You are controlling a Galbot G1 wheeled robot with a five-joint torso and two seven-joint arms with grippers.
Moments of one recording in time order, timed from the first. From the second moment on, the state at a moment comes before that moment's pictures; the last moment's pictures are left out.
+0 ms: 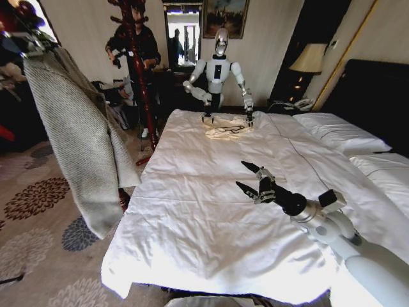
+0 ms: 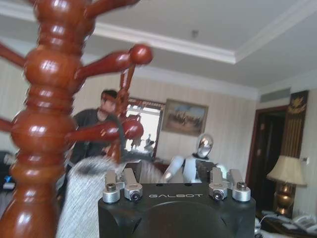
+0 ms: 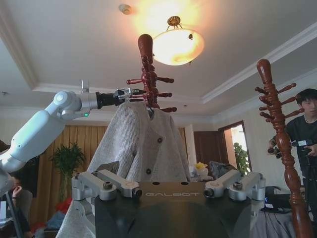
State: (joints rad) left arm 0.23 -0.25 -0.53 -1.89 -1.80 0.63 -0.38; right arm -1.38 0.56 0.60 2.14 1.25 0.20 -0.72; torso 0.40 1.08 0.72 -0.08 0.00
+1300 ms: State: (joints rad) left arm 1.37 -0.80 -0.59 -2.46 -0.90 0.30 -0.38; right arm -1.84 1.12 0.79 2.46 0.54 0.19 0.29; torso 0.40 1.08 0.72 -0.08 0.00
